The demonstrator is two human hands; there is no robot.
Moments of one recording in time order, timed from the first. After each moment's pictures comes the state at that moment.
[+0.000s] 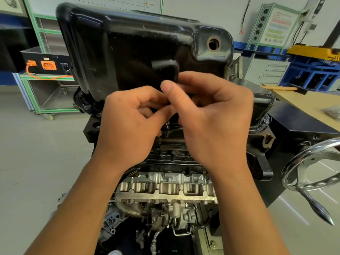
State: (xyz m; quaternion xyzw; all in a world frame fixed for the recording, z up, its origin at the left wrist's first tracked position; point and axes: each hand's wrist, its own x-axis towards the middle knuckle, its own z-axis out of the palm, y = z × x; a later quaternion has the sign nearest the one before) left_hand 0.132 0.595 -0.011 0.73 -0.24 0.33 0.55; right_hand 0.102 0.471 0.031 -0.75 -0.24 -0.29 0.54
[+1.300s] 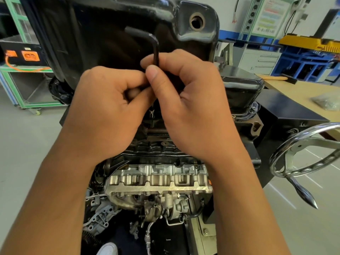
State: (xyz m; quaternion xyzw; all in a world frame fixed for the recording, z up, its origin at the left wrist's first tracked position) left_hand 0.124 0.597 0.001 0.79 -0.27 0.35 0.42; right_hand 0.125 0.456 0.017 -0.76 -0.28 -0.34 0.49
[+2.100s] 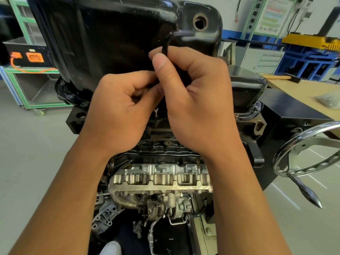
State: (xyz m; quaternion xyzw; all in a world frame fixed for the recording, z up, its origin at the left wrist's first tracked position) left_hand 0.133 0.592 -0.006 0.75 -0.31 0.33 0.48; right_hand 0.125 0.457 0.016 -0.74 -0.29 -0.36 0.49
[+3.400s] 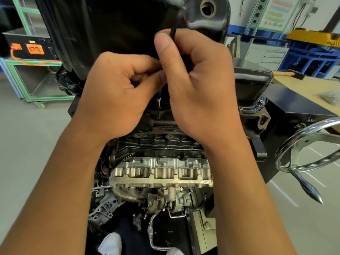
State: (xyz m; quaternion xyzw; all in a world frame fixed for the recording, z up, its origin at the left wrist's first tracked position) left_hand 0.137 0.600 0.000 0.76 -0.33 0.34 0.44; right_hand 0.127 0.462 0.019 -0.76 -0.27 -0.37 0.46
